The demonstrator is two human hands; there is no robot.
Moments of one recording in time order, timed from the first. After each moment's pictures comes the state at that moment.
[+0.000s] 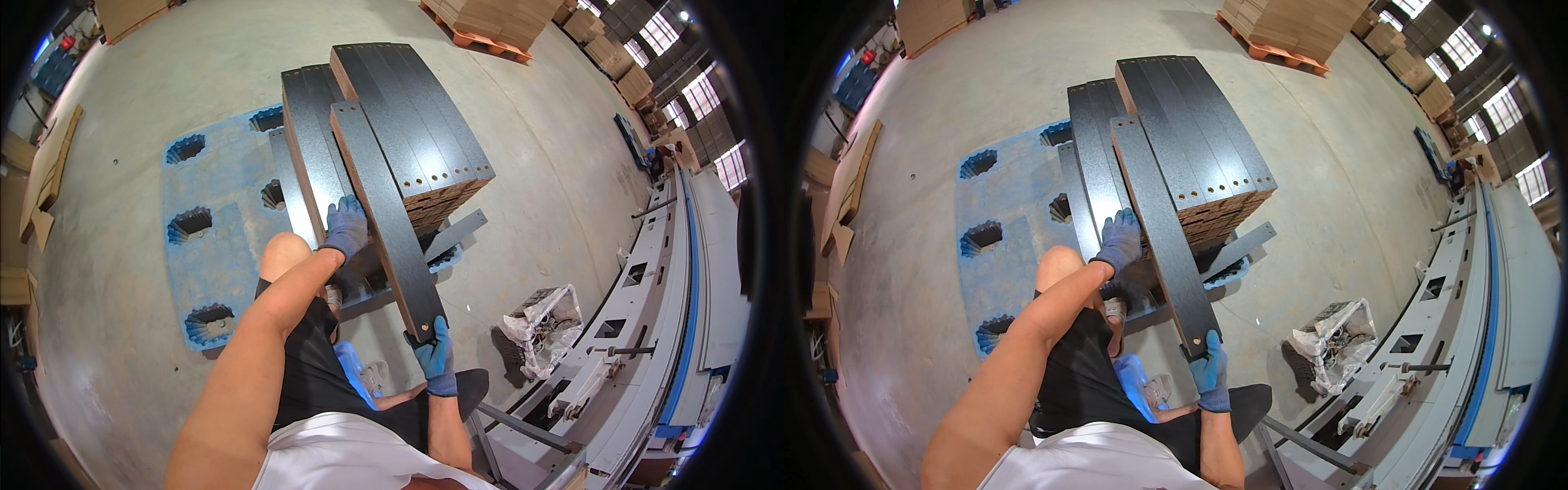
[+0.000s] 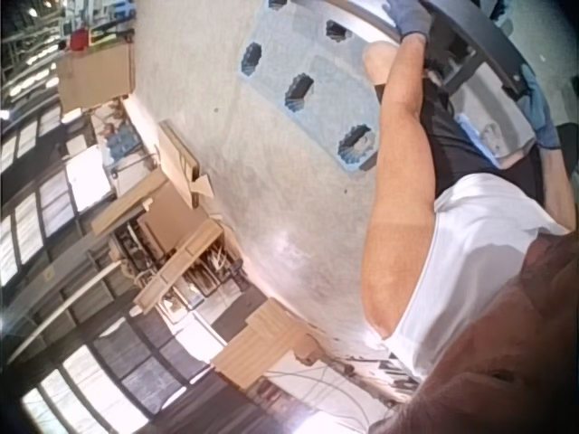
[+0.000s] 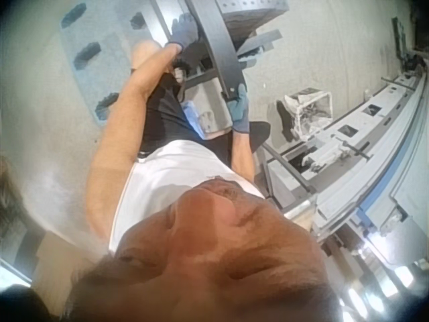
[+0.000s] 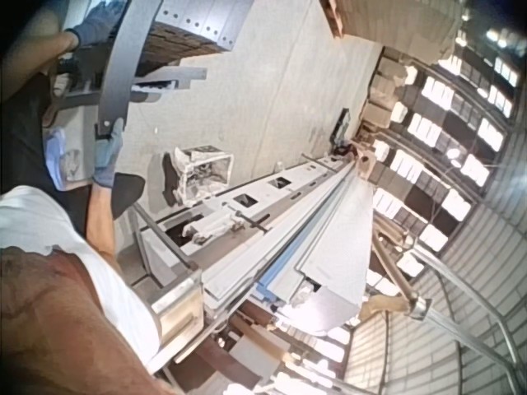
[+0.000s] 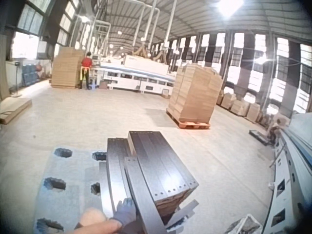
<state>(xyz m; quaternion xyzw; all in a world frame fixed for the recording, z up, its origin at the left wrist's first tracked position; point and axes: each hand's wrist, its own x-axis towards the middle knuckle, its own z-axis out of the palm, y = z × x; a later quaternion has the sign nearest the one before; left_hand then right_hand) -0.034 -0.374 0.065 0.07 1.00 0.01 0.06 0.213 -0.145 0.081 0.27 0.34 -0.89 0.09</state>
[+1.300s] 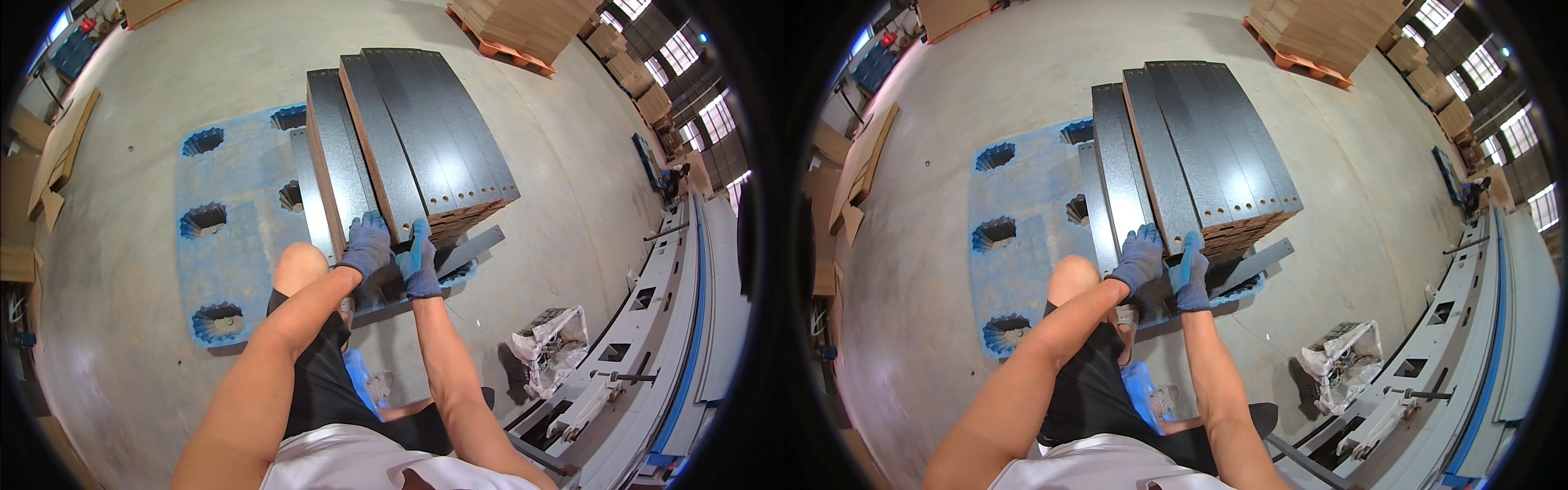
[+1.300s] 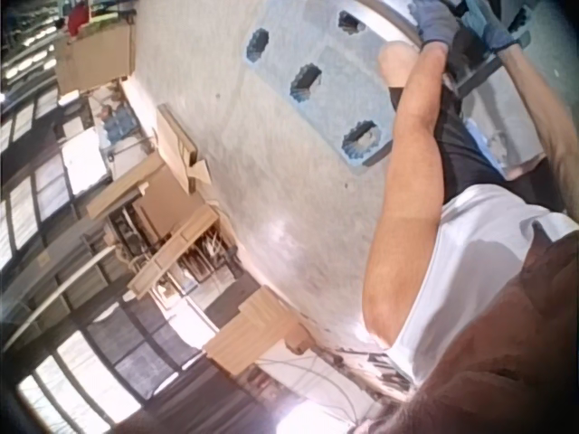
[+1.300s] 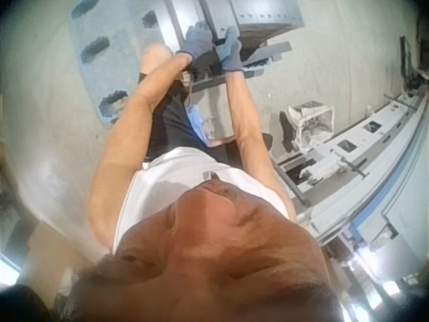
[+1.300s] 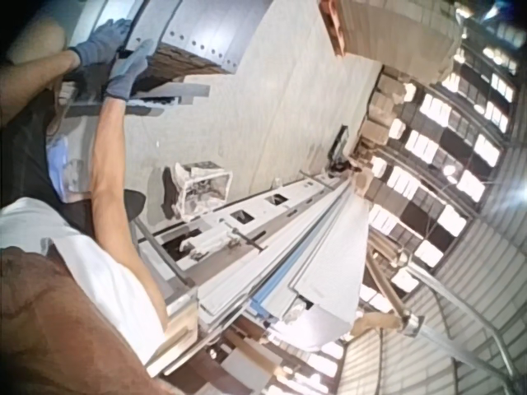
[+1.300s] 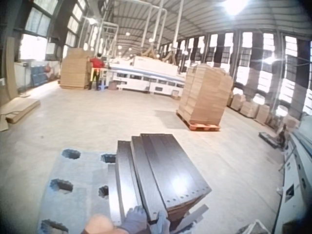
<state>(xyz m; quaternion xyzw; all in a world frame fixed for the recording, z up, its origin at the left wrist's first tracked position) -0.026 -0.381 0.071 0.10 0.99 0.07 0.06 -0.025 -0.271 0.092 0.28 0.46 -0.84 0.05</state>
